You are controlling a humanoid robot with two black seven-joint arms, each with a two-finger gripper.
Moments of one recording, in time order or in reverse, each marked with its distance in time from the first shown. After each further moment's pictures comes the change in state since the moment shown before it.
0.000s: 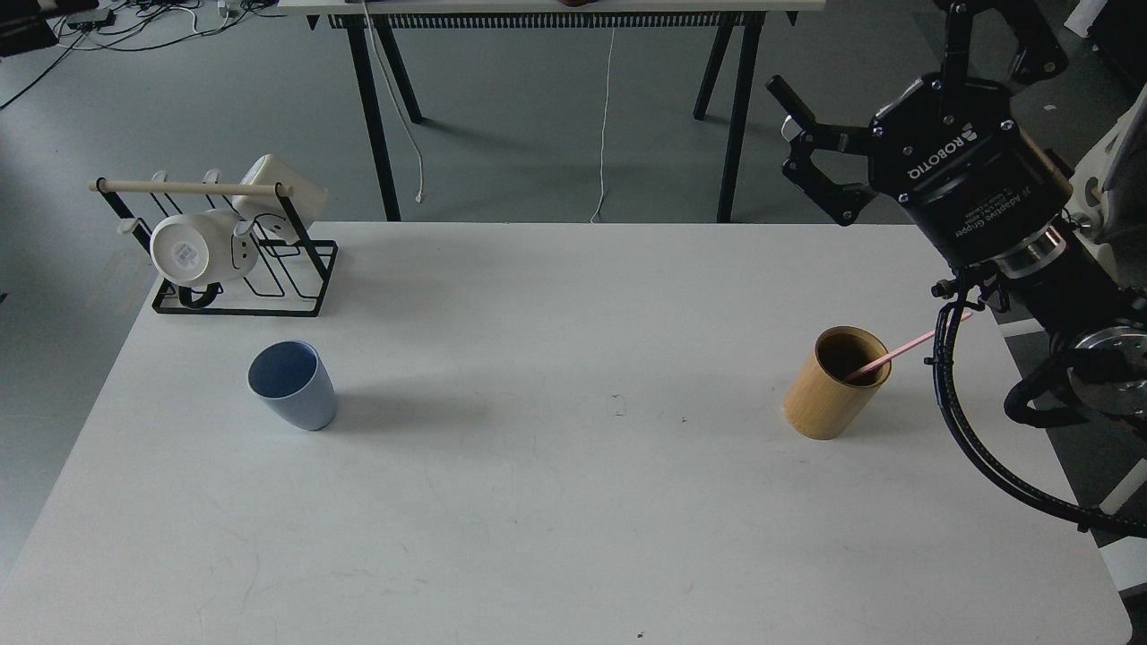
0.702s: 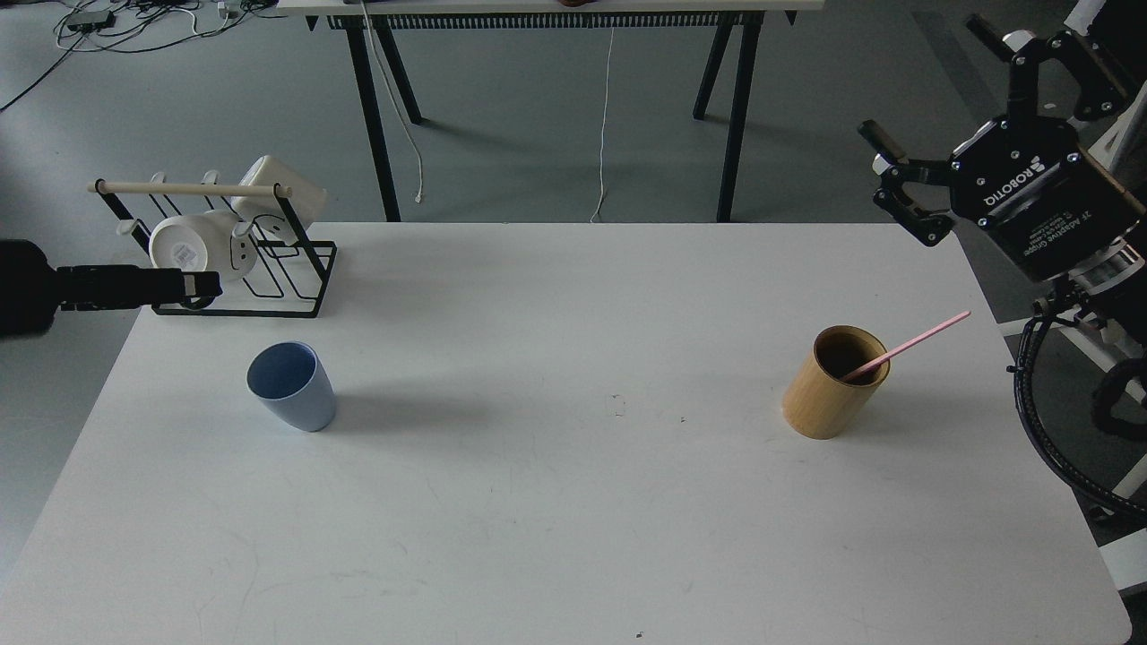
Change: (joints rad) left arm 0.011 -0.083 0.363 -0.070 0.222 0.000 0.000; right arm -0.072 -0.127 -0.001 -0.160 -0.071 0.000 0.000
